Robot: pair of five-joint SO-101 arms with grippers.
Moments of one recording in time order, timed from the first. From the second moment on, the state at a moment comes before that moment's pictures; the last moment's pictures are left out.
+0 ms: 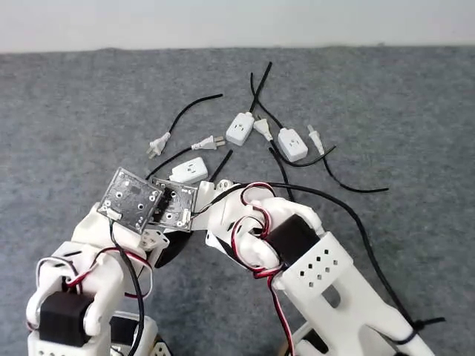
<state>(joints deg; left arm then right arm) 4.8 -73.5 45.1 83.2 -15.3 -43.8 -37.4 30.1 64.7 42.3</state>
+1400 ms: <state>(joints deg) 4.7 -73.7 51.0 75.0 -15.9 -47.6 -37.2 30.7 72.2 40.5</state>
